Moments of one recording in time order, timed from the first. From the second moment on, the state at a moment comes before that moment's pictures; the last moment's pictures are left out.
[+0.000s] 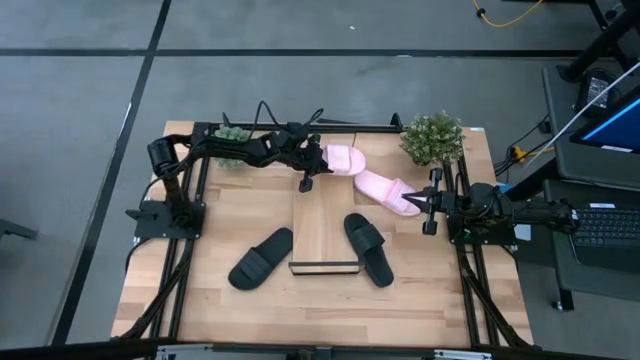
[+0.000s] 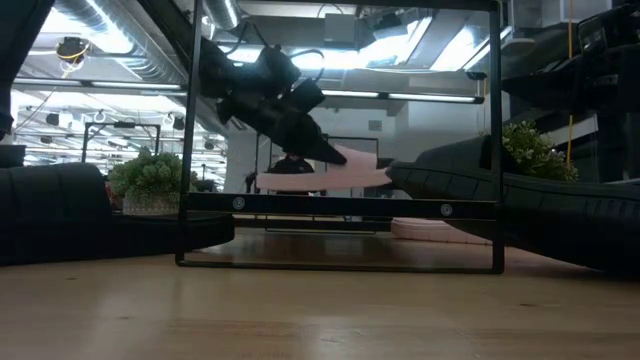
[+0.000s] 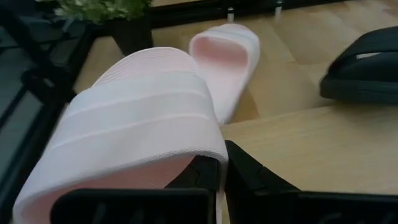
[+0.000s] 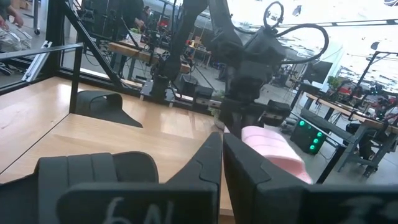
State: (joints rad) left arm 0.48 1.80 1.01 0.26 0.43 0.38; right arm -0.02 0.01 0.01 0.08 0.11 -0.32
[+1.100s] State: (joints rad) left arm 0.51 1.83 1.01 0.26 0.46 0.40; right arm -0.02 0.01 0.01 0.08 0.11 -0.32
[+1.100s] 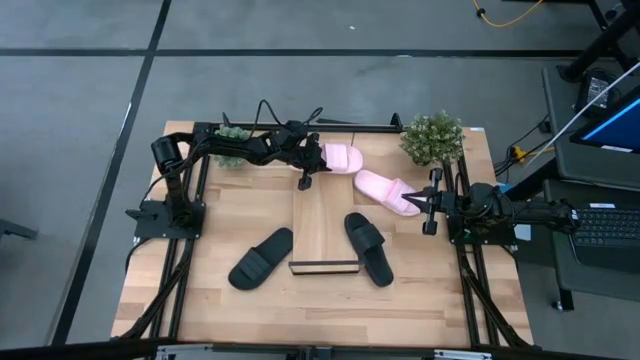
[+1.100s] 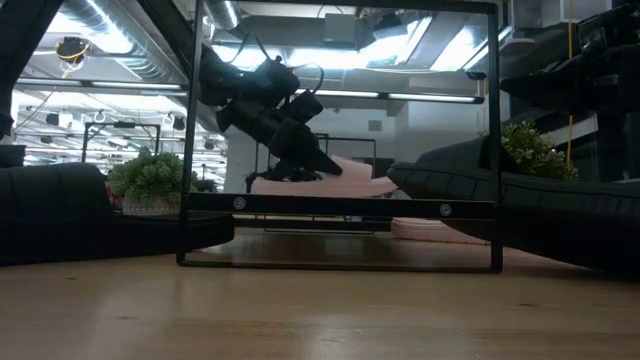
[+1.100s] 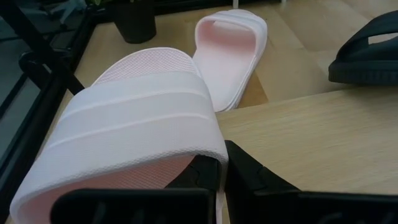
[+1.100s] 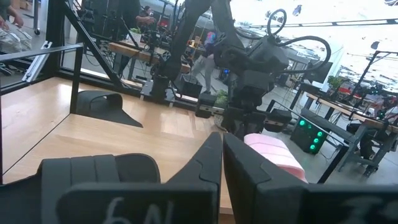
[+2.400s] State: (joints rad) left arm 0.50 1.89 1.01 0.29 0.42 0.37; right arm -0.02 0.01 0.01 0.08 0.11 -0.32
